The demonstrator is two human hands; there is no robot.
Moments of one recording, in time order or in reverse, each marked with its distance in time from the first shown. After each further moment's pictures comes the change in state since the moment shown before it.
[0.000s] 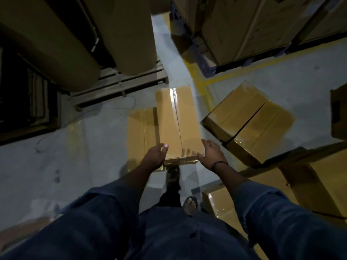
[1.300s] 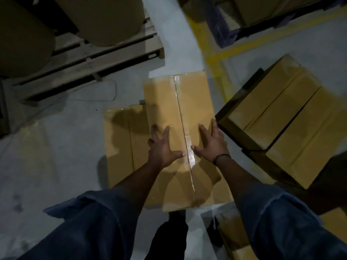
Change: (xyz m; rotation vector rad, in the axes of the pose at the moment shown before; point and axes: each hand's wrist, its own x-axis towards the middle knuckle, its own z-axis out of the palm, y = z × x) left_hand 0.371 -0.080 0.063 0.143 -0.037 -0.096; right_hand 0.382 0.018 0.102 -0.006 -0.029 0.072
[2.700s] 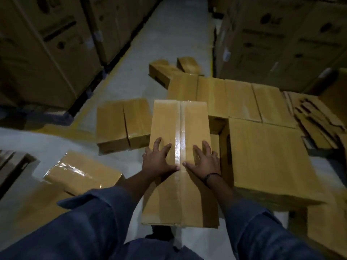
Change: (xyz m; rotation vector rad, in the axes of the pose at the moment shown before) left_hand -0.655 0.169 0.098 0.694 -0.259 1.140; right_hand -0.824 0.100 0.040 0.363 0.657 0.881
